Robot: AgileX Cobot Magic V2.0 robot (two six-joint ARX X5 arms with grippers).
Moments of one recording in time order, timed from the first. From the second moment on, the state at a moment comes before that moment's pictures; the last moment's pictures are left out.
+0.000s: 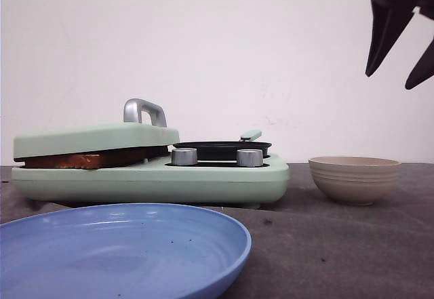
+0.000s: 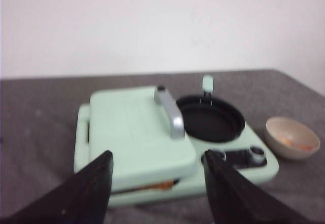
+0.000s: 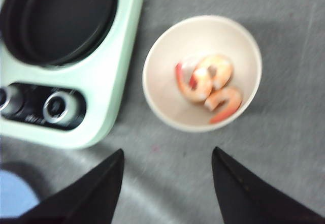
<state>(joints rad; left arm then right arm) -0.14 0.25 0.67 -0.58 0.23 -0.08 0.20 1.24 1.06 -0.69 -0.19 0.31</state>
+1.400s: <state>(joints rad) -0.14 0.17 0.64 -0.65 0.23 -0.09 0.06 1.78 1.32 -0.73 -0.18 0.14</state>
